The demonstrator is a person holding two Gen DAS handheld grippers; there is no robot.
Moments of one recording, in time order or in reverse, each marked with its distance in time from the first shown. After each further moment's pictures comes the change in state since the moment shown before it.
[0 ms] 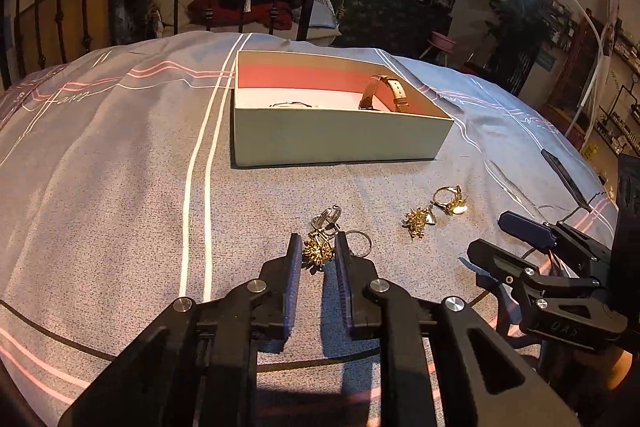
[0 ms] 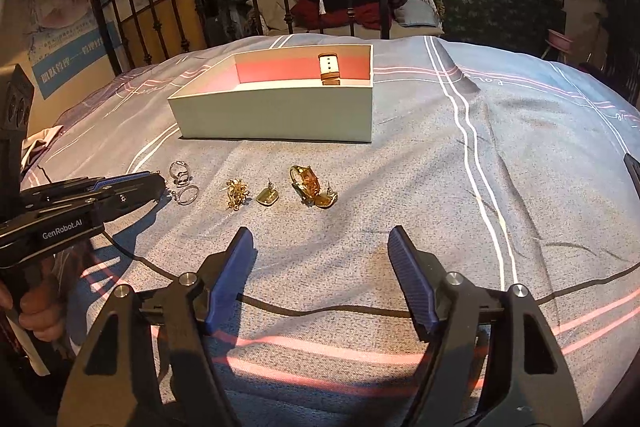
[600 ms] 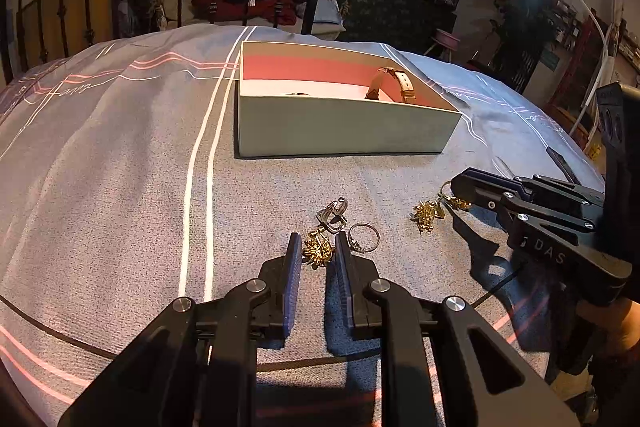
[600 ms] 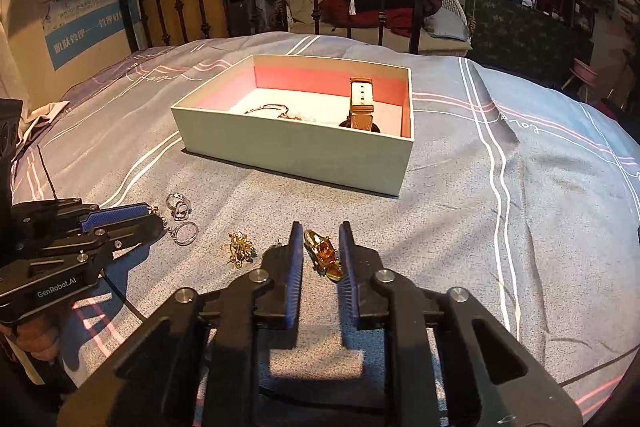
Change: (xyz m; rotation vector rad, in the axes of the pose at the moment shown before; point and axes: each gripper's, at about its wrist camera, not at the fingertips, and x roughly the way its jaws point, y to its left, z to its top) left arm 0.004 0.002 -0.002 -0.006 0.012 0.009; right arm 0.028 0.012 0.034 -0.136 0.037 0.026
